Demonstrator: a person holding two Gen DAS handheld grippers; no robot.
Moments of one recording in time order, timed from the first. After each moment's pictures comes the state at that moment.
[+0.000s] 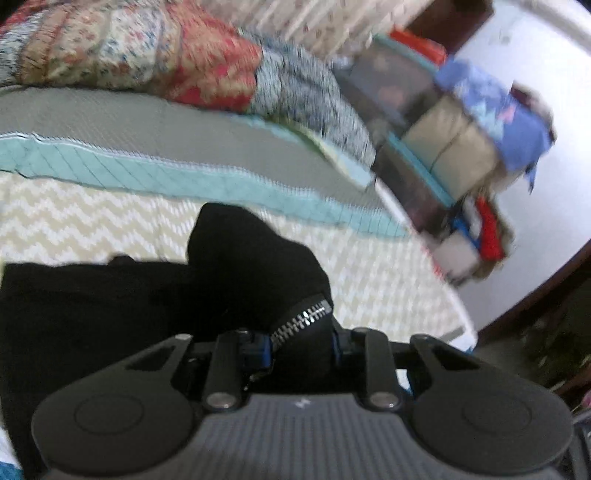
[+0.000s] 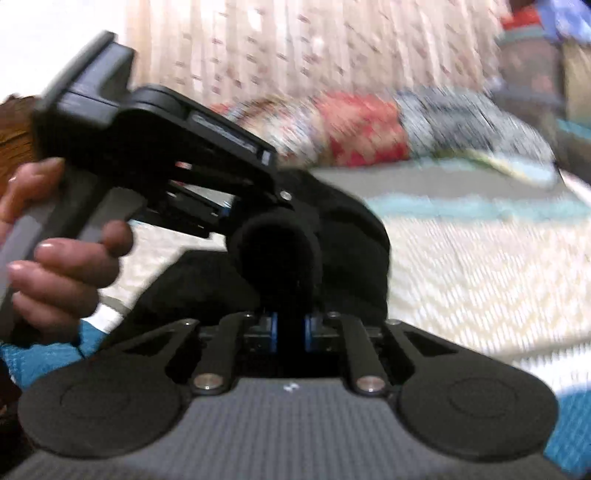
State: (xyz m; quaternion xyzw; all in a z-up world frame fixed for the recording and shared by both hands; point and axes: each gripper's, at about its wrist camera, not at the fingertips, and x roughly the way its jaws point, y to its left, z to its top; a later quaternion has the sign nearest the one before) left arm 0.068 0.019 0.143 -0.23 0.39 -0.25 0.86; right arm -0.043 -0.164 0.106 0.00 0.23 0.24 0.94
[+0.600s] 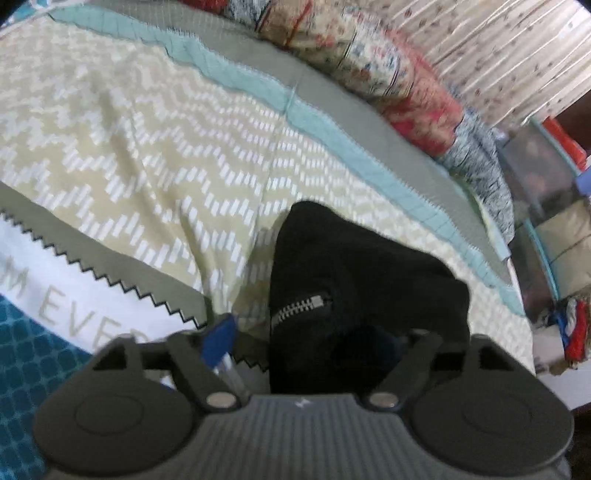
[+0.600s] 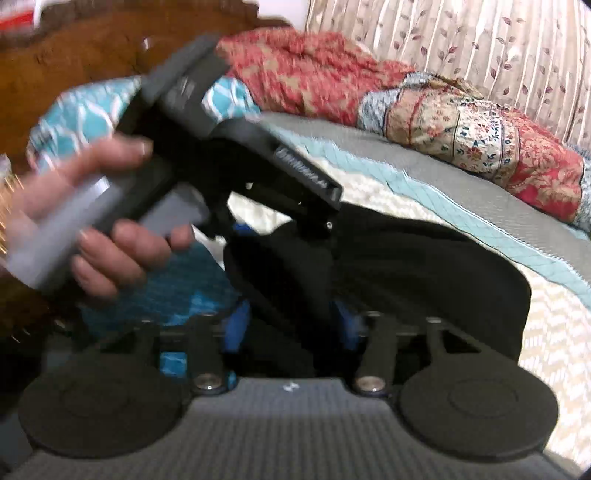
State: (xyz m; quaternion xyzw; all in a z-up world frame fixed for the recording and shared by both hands) left arm 0.003 0.173 0.029 -0.33 0.42 -0.02 0.85; right arm -0.045 -0.050 0.091 -0.13 0.27 0.42 0.85
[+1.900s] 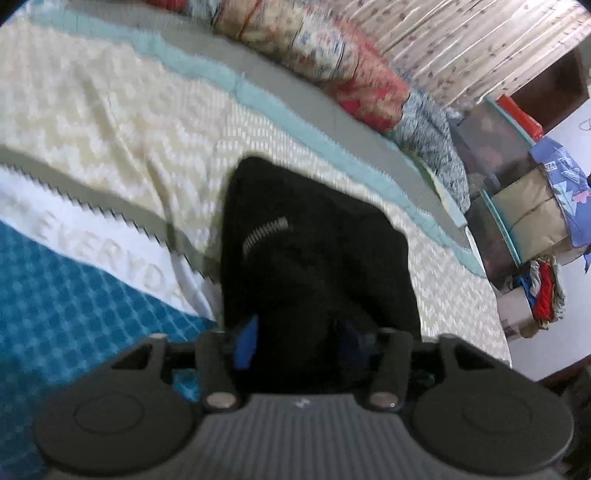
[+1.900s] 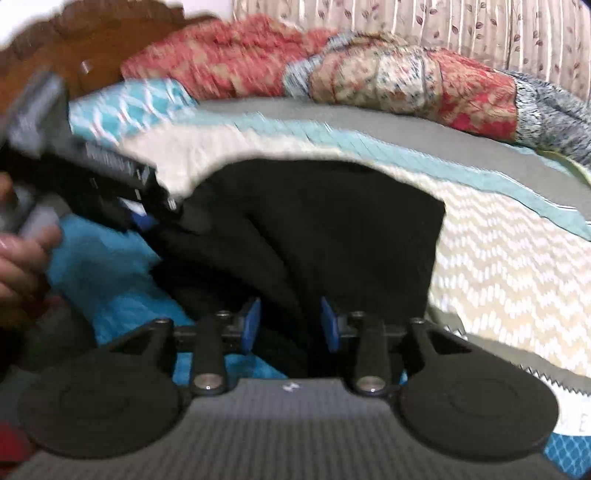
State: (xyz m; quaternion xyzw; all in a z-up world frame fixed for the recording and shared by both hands) left arm -0.062 0.145 0.047 -0.32 0.40 -0.09 0.85; right arm -0.022 -0.117 0.078 -0.05 0.33 0.36 0.87
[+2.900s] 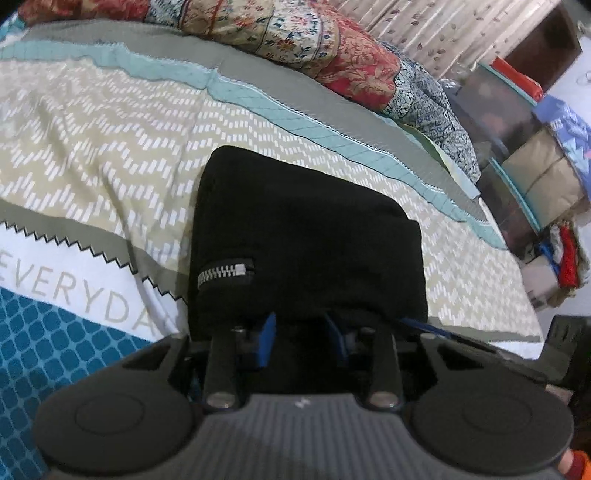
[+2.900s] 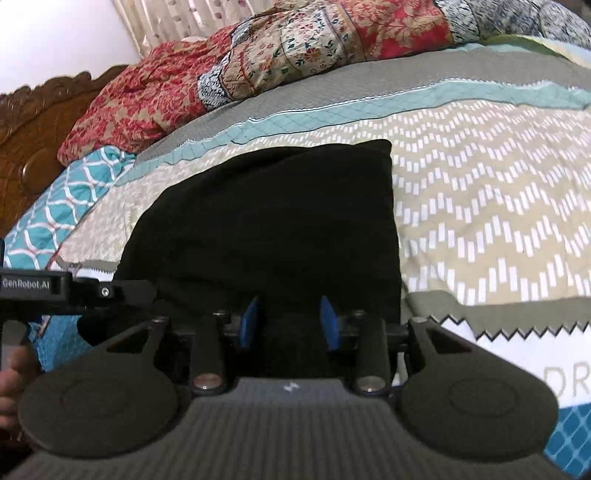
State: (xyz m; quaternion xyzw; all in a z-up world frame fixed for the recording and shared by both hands) left arm -0.025 0.106 0.030 -0.25 0.43 -0.09 0.86; right arm 0.024 -0.126 0.019 0.10 0.41 0.27 0.87
